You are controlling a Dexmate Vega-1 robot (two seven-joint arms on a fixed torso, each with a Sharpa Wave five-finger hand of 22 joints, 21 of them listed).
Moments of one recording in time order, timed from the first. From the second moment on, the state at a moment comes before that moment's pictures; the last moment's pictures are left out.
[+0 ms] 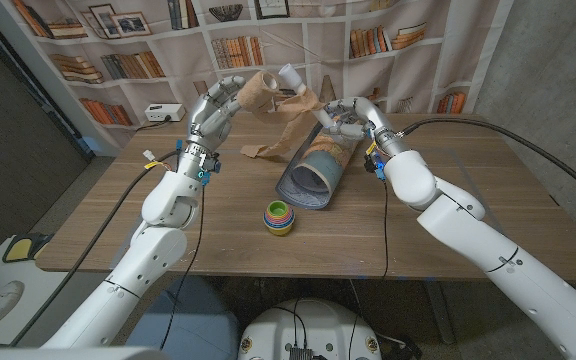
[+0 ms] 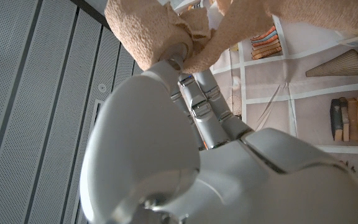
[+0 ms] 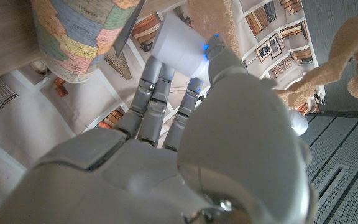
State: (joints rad) left arm 1.15 0.52 0.17 -1.92 -0.83 -0.41 -0.13; left_hand 1.51 0.08 0.50 -0.17 0.18 0.78 -0.03 0.57 0.53 0.76 -0.12 0.60 0.59 1.04 -0.14 0.23 0.38 0.43 -0.13 1.35 0.18; right arm -0.96 -0.66 -0.47 -2.19 -0.13 -0.36 -0.26; right_hand 1.39 0.02 0.28 -0.19 0.25 0.81 -0.14 0.21 0.39 0.81 -0.13 0.43 0.65 0.88 0.04 0.20 1.08 0.38 -0.04 1.32 0.17
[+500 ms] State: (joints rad) left arm 1.15 0.46 0.13 -1.92 -0.85 -0.35 -0.10; left_hand 1.51 0.08 0.50 -0.17 0.18 0.78 -0.03 0.57 0.53 0.76 -0.12 0.60 0.59 1.04 -0.14 0.22 0.40 0.43 -0.13 1.35 0.18; right arm -0.98 -0.65 -0.46 -2.18 -0.12 -0.33 -0.30; right_hand 1.39 0.02 0.28 -0.19 0.25 0.81 -0.14 0.21 0.39 0.81 -0.13 0.43 0.65 0.88 0.04 0.20 1.08 0.38 -0.04 1.32 0.17
